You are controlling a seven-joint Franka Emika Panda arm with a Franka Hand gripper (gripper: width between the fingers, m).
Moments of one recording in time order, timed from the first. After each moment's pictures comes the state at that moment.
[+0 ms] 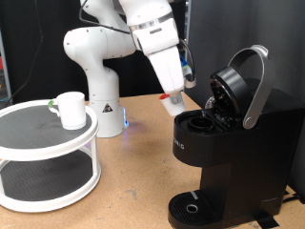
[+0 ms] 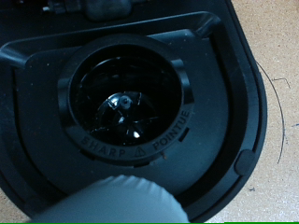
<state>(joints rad) 0.17 -0.22 -0.14 -2.32 0.34 2.22 -0.72</state>
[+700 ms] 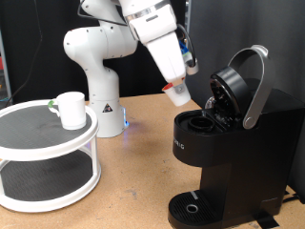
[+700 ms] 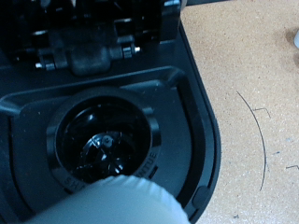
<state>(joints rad) 0.17 -0.22 -0.16 -2.27 0.42 2.18 -0.76</state>
